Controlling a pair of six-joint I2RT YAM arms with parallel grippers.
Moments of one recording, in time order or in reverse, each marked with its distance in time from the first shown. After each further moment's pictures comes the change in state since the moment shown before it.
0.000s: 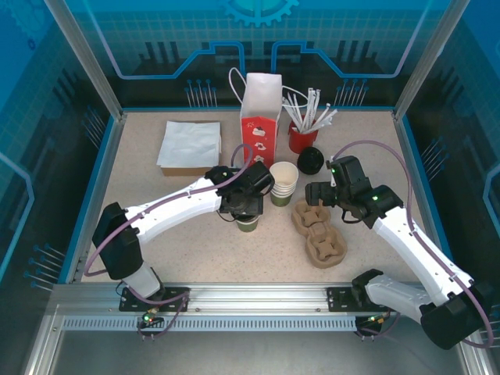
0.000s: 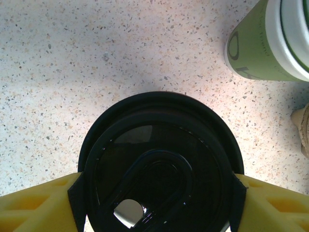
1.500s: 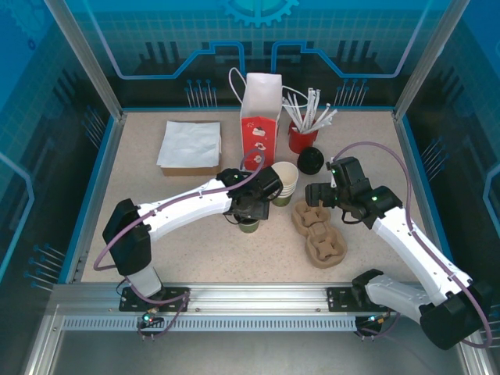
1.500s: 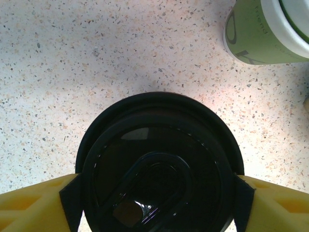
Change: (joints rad) left arm -0.039 0.065 0.031 -0.025 -0.022 0.026; right arm -0.013 0.000 -0.021 0.015 -0.022 0.000
